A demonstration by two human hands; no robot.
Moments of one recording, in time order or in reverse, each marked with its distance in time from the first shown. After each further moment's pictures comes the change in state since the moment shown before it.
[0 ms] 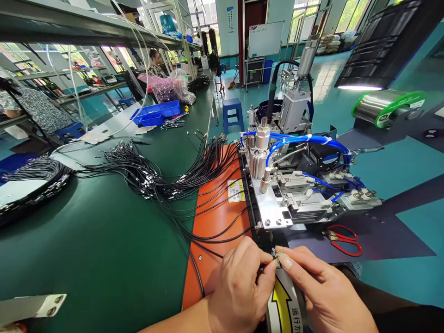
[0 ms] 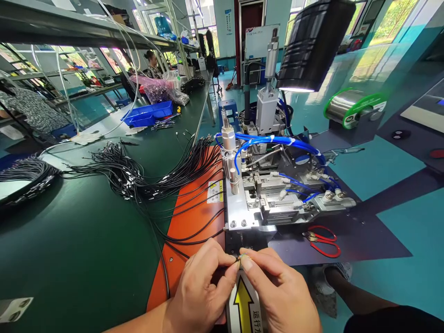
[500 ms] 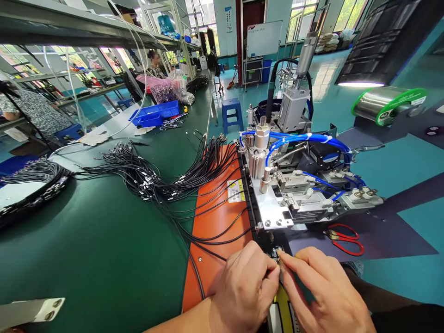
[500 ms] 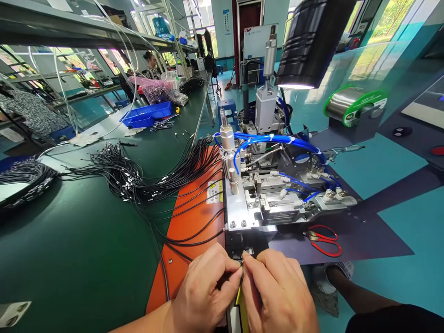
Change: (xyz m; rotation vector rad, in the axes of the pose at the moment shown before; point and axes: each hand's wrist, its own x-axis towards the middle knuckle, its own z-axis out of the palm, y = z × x) left_hand -0.004 -0.006 0.004 0.006 -0.039 0.081; right_hand -0.006 -0.009 0.003 -0.857 0.215 -0.687
